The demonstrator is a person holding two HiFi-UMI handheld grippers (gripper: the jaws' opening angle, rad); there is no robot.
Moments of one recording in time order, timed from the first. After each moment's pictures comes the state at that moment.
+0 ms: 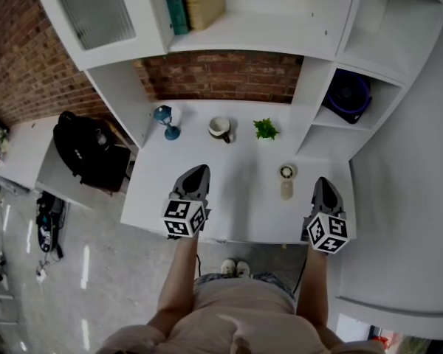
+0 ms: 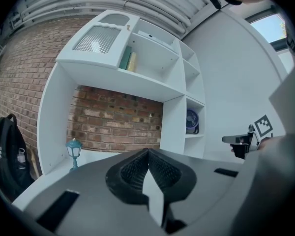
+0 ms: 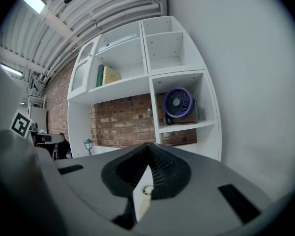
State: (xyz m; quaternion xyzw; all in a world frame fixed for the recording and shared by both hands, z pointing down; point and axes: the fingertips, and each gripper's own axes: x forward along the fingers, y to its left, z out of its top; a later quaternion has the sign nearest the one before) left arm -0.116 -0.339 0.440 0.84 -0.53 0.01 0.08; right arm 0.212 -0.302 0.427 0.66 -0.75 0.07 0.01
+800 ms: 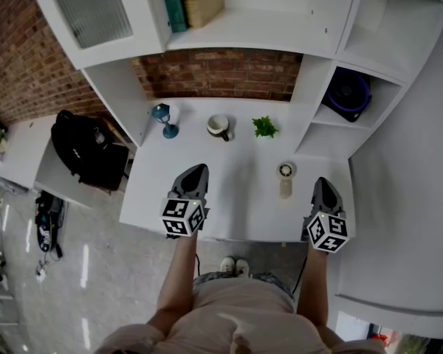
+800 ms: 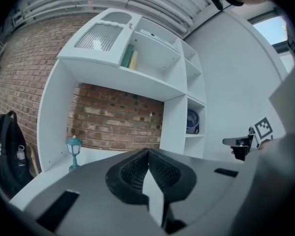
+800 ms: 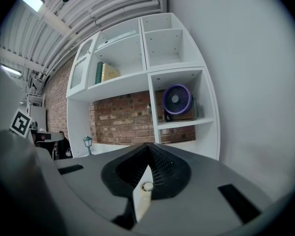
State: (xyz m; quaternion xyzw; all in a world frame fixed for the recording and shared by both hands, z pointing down) left arm -0.118 -0.341 0.444 0.84 -0.53 0.01 0.09; right arm 0.214 -0.302 0.435 0.66 -0.74 0.08 0.02
